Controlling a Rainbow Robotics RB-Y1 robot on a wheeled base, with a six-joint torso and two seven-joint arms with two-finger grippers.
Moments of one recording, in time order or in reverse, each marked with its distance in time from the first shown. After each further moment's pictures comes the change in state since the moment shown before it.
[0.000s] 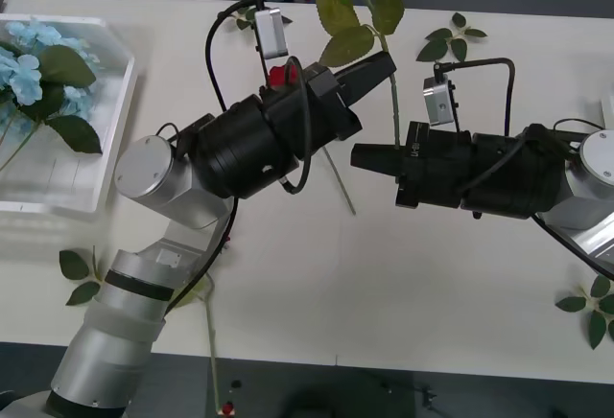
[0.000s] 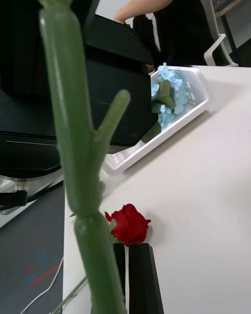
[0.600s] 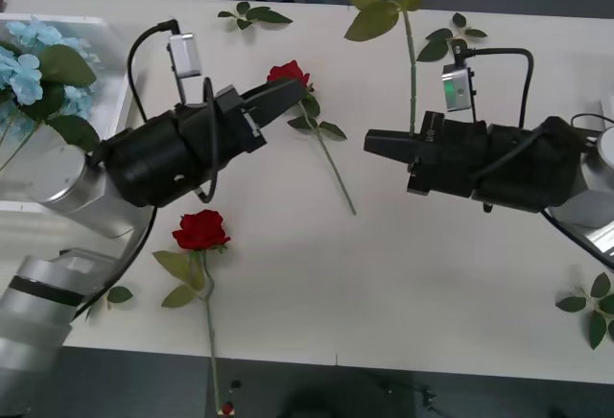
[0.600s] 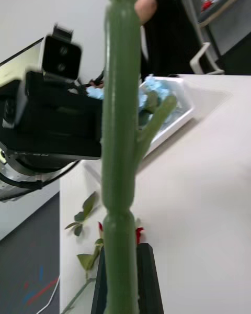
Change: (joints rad) right arm 0.000 -0.067 -0.001 0.000 -0.094 -0.062 0.000; left arm 0.066 0.309 0.039 0.005 0.183 0.000 0.000
